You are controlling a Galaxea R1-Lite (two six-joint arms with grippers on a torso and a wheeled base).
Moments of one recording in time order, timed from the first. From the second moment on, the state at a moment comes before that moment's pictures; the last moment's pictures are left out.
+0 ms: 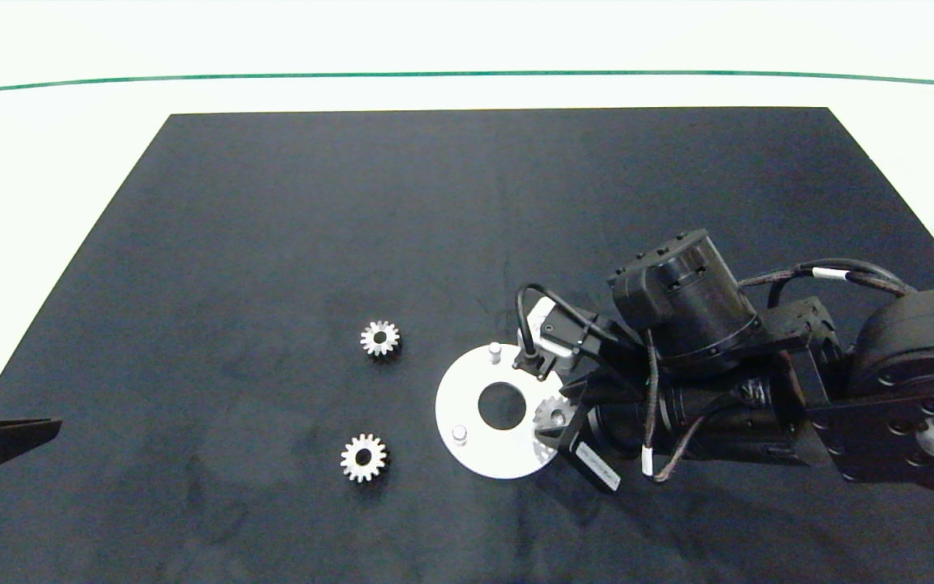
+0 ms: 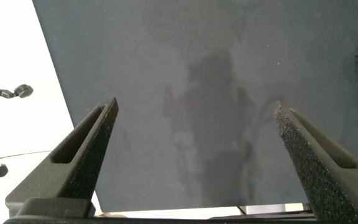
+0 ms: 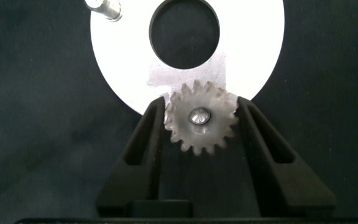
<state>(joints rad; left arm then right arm) 0.08 1.03 -1.09 0.69 -0.01 0.29 0.79 1.76 -1.18 0.19 -0.13 -0.32</state>
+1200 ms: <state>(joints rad) -0.15 1.13 -1.00 0.62 -0.02 0.11 0.53 1.31 -0.93 0.18 -0.18 -0.14</state>
